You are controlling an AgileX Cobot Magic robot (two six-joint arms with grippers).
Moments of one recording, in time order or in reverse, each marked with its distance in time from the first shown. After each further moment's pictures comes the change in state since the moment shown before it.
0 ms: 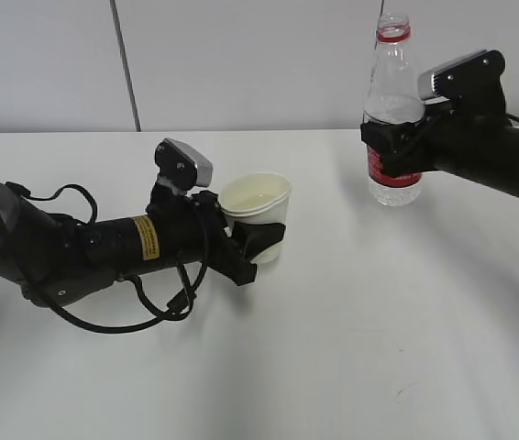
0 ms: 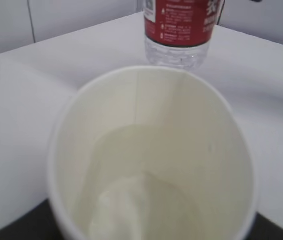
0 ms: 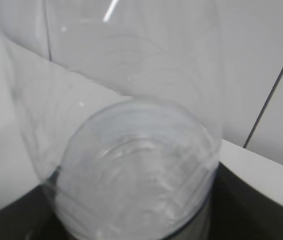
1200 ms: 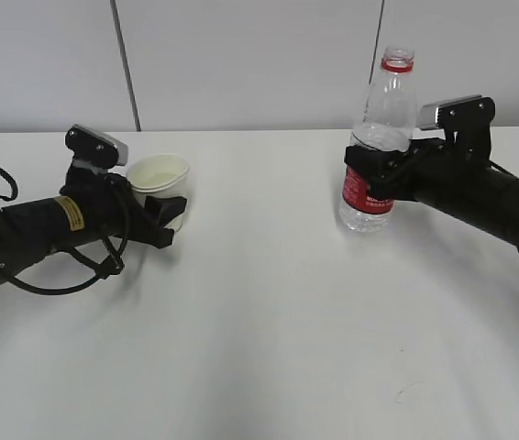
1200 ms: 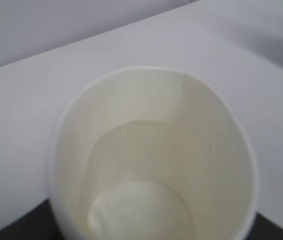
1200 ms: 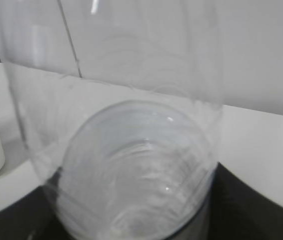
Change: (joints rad) left arm 0.246 0.000 0.000 -0.087 0.129 0.140; right arm -0.001 0.143 0.048 0.023 -0.253 0.127
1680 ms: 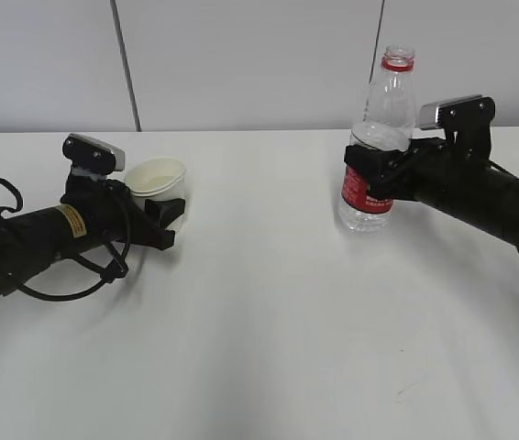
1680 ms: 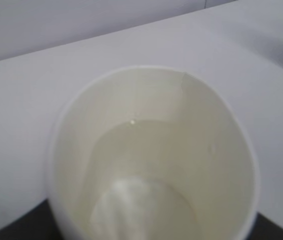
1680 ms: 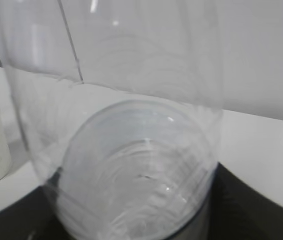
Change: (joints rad) left arm 0.000 0.048 -0.001 -0.075 -0.057 0.014; right arm 0.000 0.000 0.000 0.002 -0.011 0.001
